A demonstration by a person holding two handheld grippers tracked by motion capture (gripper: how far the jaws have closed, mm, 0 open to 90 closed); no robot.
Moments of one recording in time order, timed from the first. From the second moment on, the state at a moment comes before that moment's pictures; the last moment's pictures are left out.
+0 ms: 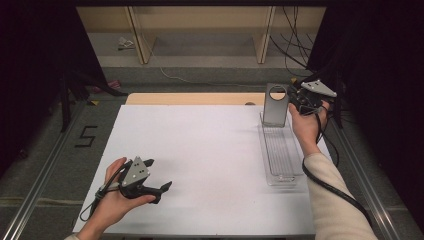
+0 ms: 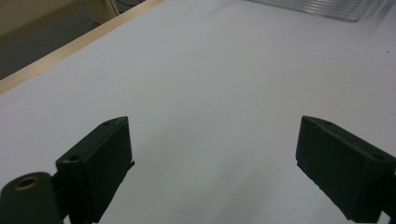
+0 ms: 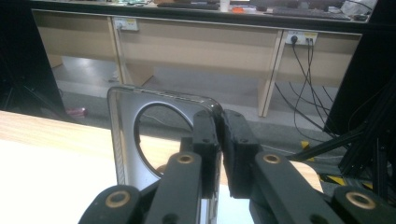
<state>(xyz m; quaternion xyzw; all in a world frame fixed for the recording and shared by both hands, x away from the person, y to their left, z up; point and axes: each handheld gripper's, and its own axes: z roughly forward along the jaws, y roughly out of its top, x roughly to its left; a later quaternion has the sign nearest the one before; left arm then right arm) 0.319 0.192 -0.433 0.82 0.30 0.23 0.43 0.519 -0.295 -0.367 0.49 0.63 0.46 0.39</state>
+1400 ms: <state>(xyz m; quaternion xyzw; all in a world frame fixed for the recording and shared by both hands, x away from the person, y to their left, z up) 0.319 0.191 -0.433 0.82 0.30 0.23 0.43 0.522 -0.295 -0.374 0.49 0.63 0.45 0.39</state>
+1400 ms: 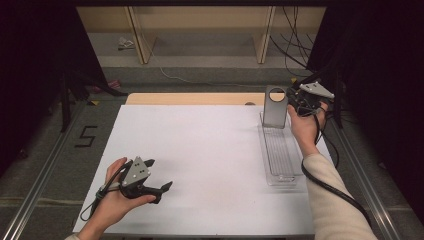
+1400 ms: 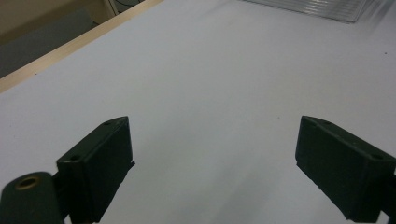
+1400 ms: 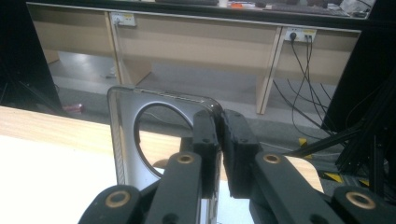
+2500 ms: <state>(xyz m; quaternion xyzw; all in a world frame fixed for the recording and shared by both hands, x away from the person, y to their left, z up) 0.319 0.191 -0.432 0.82 0.30 0.23 0.43 0.523 -0.294 -0.379 0.50 0.63 0.45 0.39</state>
